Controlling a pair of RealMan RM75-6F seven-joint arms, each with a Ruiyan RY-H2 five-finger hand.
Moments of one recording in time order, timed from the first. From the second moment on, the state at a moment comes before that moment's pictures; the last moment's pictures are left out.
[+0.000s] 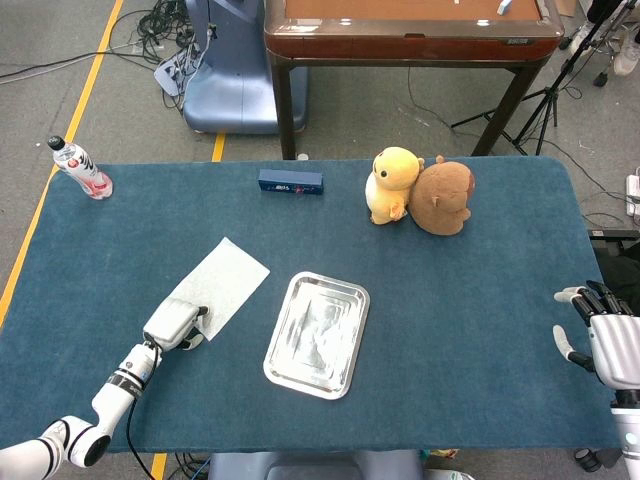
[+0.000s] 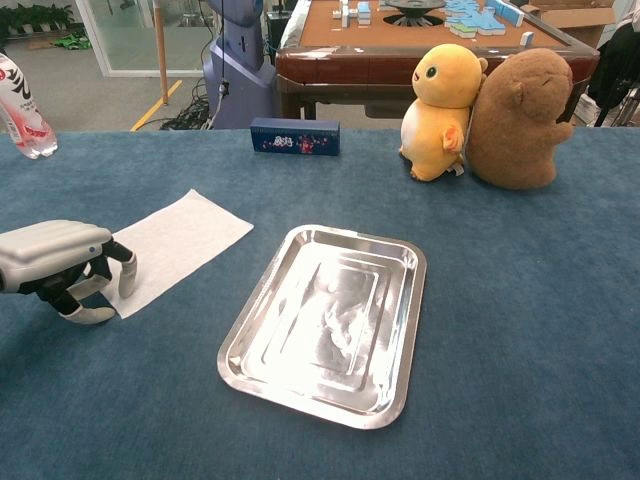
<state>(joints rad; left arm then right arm) -0.57 -1.59 -0.01 -1.12 1.44 0.98 0.00 0.08 -1.06 0.08 -1.63 -1.47 1.48 -0.04</state>
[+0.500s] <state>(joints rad) -0.56 -1.60 -0.01 -1.11 1.45 0.99 -0.02 0.08 -1.06 0.08 -1.64 -1.47 1.48 -0.04</state>
